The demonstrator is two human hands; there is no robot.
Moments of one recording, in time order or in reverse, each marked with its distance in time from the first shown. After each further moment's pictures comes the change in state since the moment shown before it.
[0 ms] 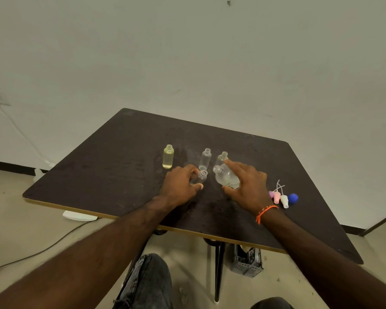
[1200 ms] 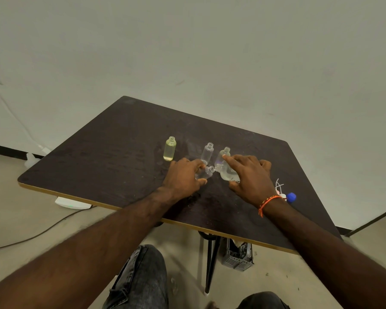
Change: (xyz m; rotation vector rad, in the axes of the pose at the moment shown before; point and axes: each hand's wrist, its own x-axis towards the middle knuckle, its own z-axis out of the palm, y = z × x) left_hand 0.010 -0.003 0.010 0.121 -0.002 0.067; right_hand 0.013 0.000 -0.009 -0.361 -0.072 -0.161
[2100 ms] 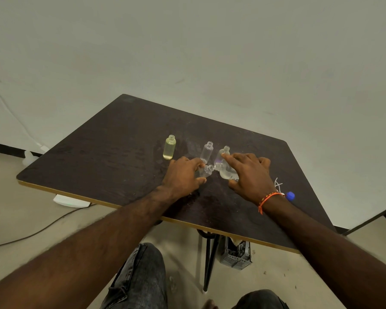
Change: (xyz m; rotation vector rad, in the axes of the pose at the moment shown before) left_hand -0.004 0.002 -0.003 -0.015 0.018 0.002; right_hand 0.002 -0.002 -0.006 -0.036 -0.024 -0.016
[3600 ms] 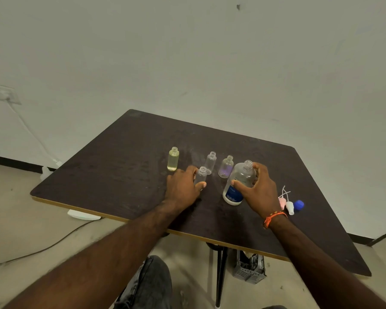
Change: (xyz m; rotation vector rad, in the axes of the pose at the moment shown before) left_hand 0.000 0.001 0.005 -0.020 0.036 -0.202; right_hand -0.015 0.001 0.016 0.828 0.151 0.486
